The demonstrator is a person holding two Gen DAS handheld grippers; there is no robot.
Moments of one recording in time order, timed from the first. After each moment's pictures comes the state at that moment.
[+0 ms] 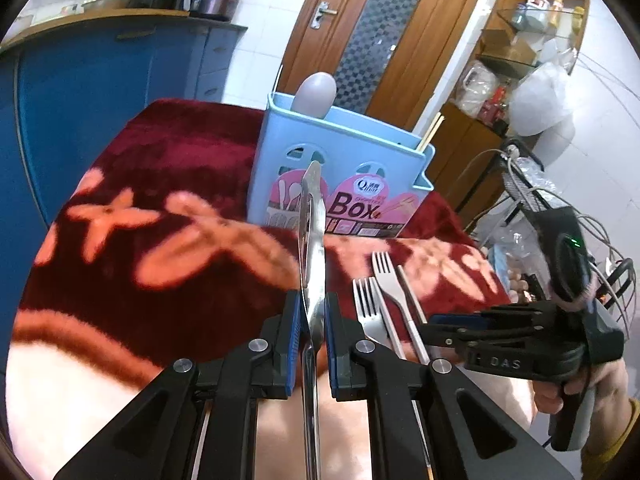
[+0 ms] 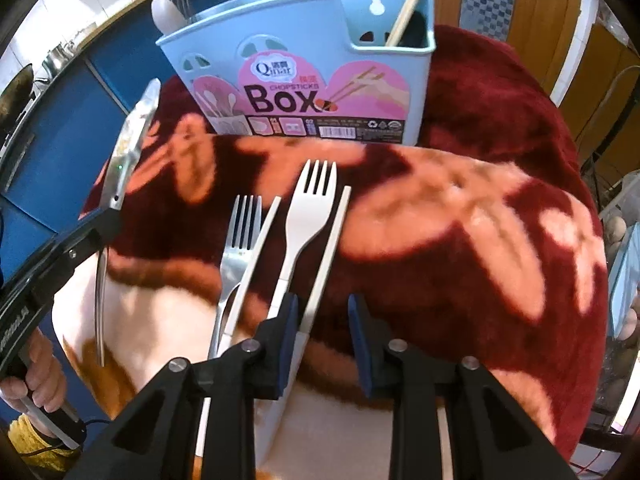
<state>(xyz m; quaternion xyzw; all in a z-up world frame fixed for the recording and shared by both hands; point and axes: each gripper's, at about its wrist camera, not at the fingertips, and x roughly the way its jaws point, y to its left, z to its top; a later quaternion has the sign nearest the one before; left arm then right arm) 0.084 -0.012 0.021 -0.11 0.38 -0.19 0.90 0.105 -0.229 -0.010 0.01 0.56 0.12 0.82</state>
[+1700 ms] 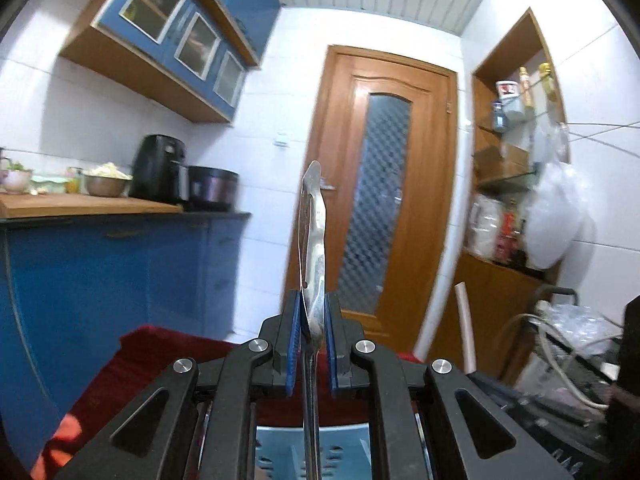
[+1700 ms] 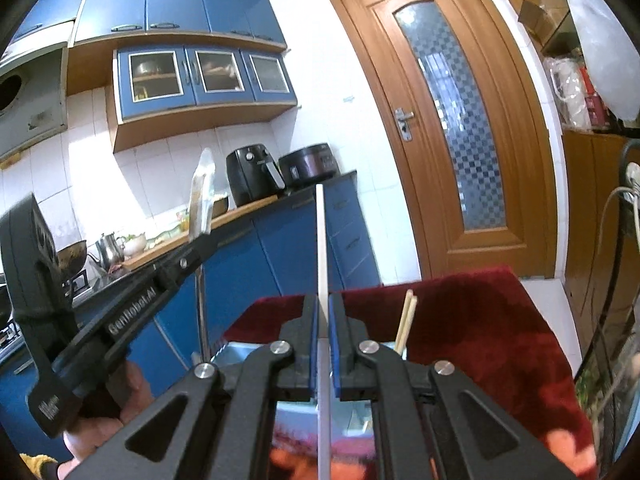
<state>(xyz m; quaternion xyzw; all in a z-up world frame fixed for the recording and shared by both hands) 0.191 -0.075 0.134 -0.09 0.05 -0.10 0.99 0.156 -0.268 0.108 0.12 0.14 0.15 0.97</state>
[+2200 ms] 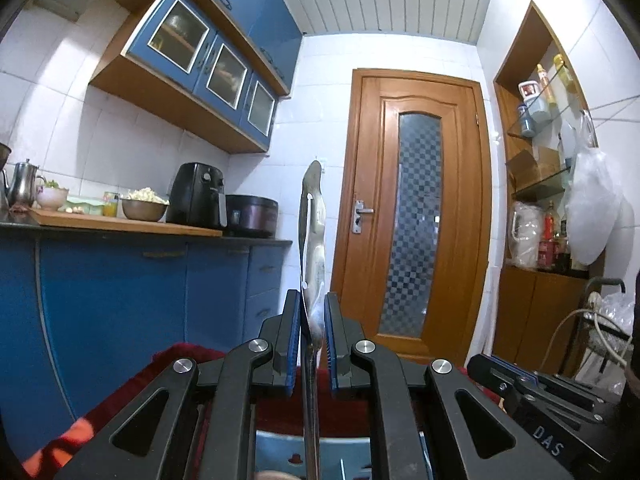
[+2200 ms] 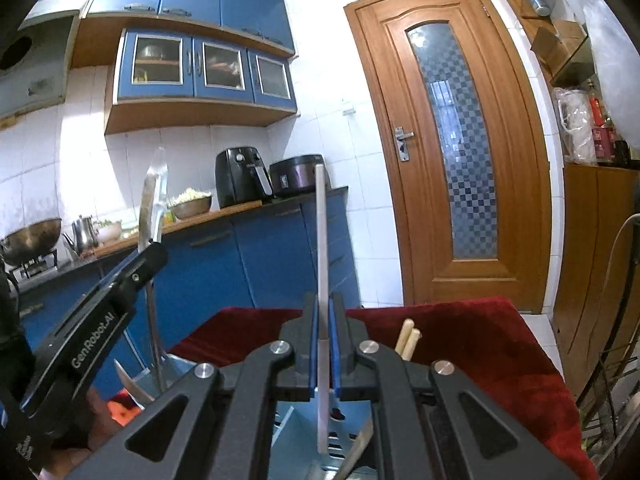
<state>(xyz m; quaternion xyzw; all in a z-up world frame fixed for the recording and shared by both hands) 0.200 -0.077 0.097 -0.06 0.00 -0.03 1.00 0.197 -0.260 0.076 0.07 0.11 0.12 0.98</state>
